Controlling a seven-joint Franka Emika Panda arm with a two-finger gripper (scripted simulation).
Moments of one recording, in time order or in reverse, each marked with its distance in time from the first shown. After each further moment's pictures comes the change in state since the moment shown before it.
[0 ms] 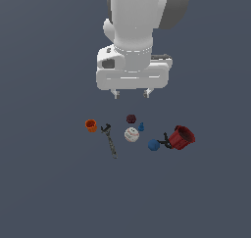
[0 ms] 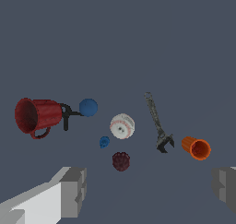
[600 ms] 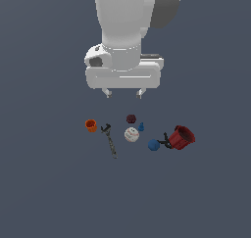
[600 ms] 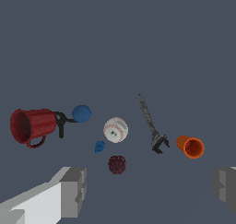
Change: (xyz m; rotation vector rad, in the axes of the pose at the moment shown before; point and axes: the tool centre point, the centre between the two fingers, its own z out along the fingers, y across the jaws) arm 0.005 0.024 -0.005 0.012 0.015 0.070
